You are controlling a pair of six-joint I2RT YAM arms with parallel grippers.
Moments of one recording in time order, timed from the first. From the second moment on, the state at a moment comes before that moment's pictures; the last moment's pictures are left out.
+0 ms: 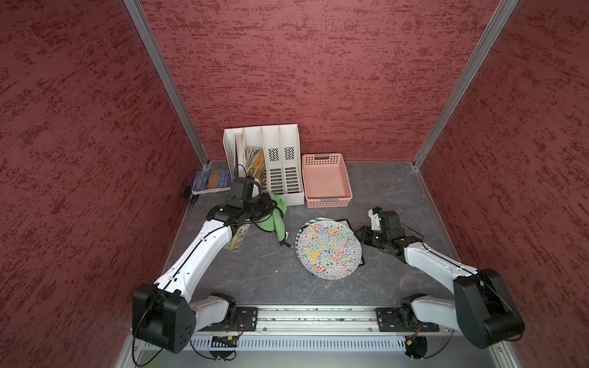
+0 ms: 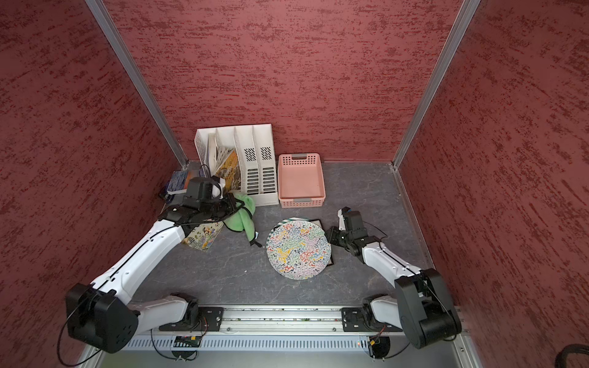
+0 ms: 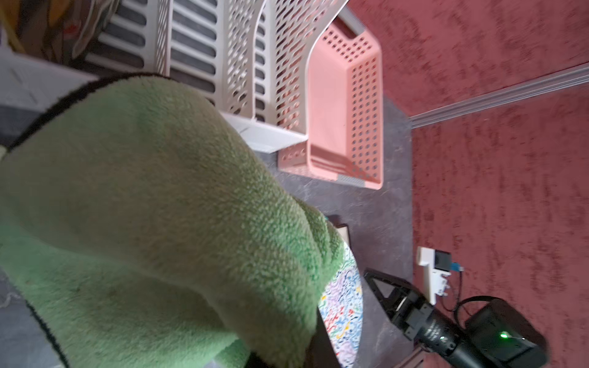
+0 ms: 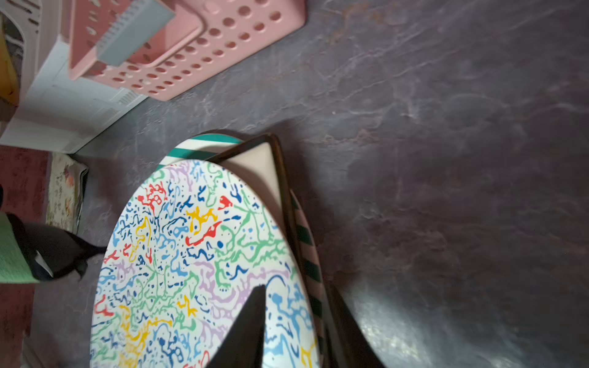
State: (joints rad) left arm -0.30 1.23 0.97 -0.52 0.29 -0.74; right arm 0.27 1.26 0.51 -0.10 -0.26 0.54
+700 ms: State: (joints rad) left arm -0.42 1.04 0.71 -0.31 -0.20 -0.46; right arm 0.22 1.18 0.61 -0.03 0.38 0.28
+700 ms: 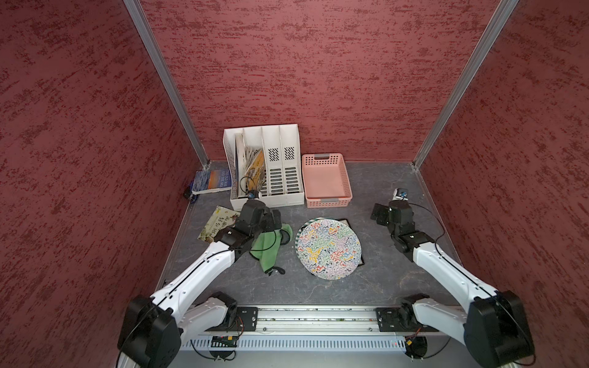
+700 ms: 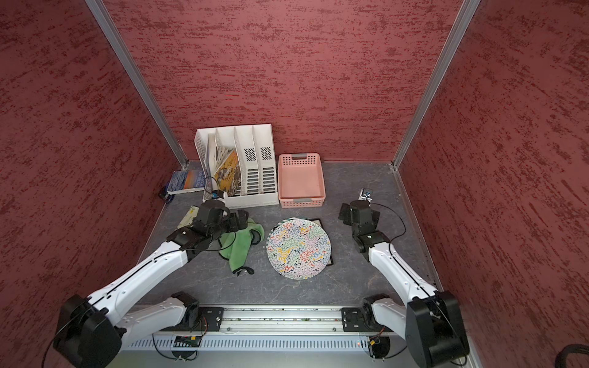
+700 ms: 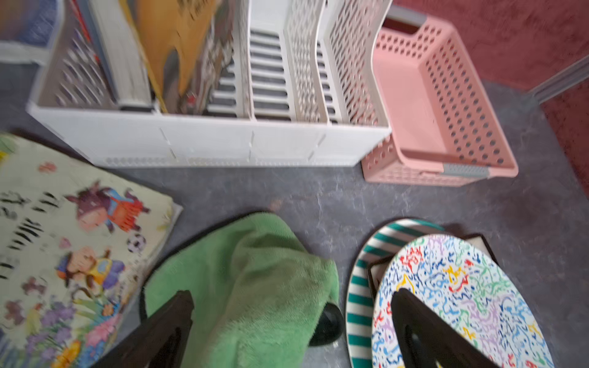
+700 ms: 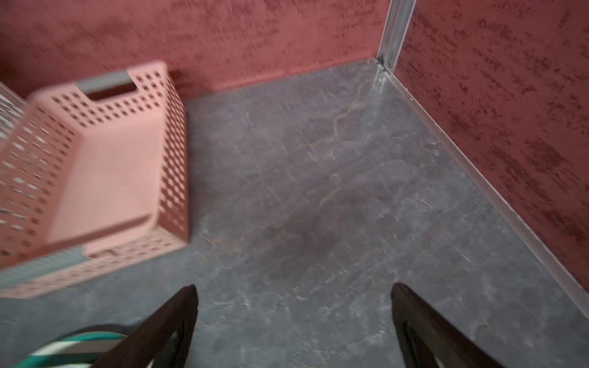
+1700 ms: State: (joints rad) left arm 0.03 1.53 0.38 0.77 0.05 -0.09; right arm 0.01 1.54 0.37 0.85 0.07 0.06
